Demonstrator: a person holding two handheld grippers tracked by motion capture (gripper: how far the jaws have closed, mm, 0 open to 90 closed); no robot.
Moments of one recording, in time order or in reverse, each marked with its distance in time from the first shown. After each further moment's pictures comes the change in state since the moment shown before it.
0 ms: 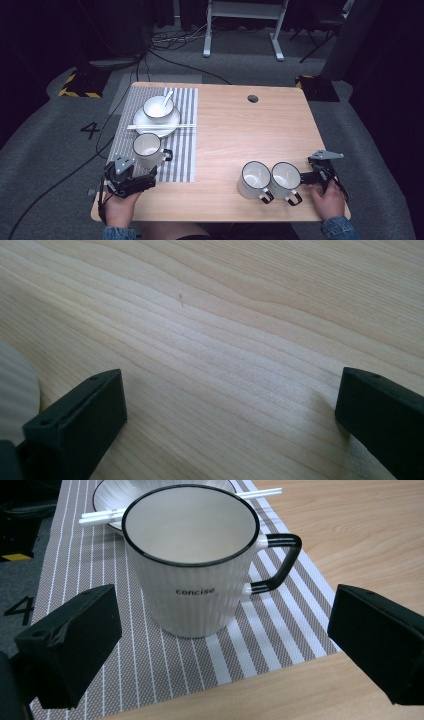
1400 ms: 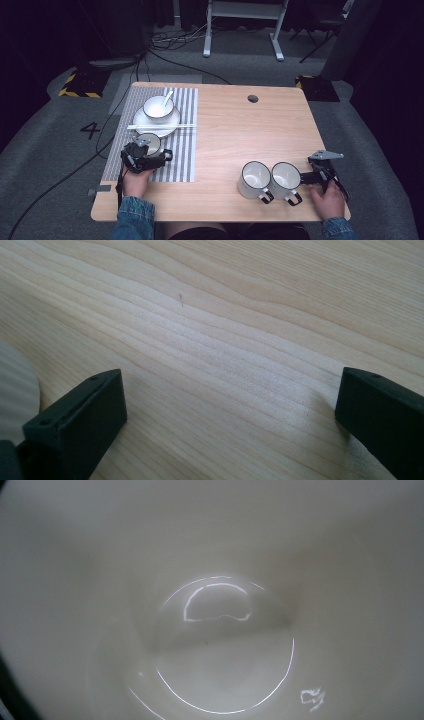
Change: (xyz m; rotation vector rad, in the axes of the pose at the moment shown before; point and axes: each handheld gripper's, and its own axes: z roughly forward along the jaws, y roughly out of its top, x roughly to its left) left arm 0.016 0.017 0.107 0.172 0.061 -0.022; right arm 0.000 0.000 0.000 0.000 0.000 0.001
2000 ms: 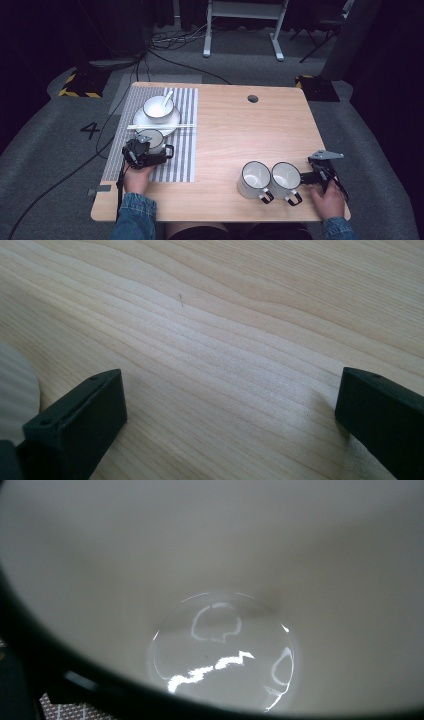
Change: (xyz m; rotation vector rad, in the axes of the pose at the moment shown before) left arm -0.002 0.010 0.003 -0.005 0.018 0.021; right arm 0.000 0.000 0.000 0.000 0.000 0.000
